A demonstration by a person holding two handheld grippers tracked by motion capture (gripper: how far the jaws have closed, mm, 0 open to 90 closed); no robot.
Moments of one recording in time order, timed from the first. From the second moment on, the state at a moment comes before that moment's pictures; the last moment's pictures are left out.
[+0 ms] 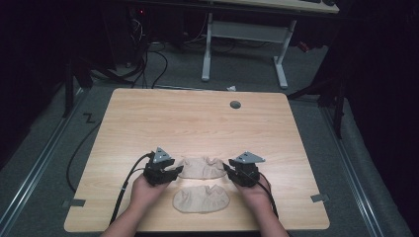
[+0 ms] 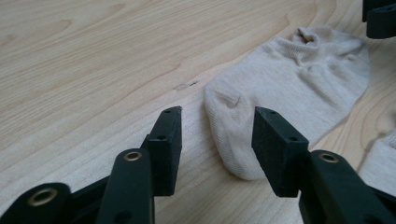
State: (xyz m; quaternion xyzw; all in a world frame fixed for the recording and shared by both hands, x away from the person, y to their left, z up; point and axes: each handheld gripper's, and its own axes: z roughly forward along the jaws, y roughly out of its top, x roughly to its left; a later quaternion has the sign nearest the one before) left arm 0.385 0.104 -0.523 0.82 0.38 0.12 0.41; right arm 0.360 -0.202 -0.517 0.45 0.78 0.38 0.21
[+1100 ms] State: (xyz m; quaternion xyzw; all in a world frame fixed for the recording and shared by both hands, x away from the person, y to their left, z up) left arm 0.381 0.099 -0.525 0.81 0.39 0.14 0.42; right arm 0.362 -0.191 -0.520 0.44 0.79 0.37 0.21
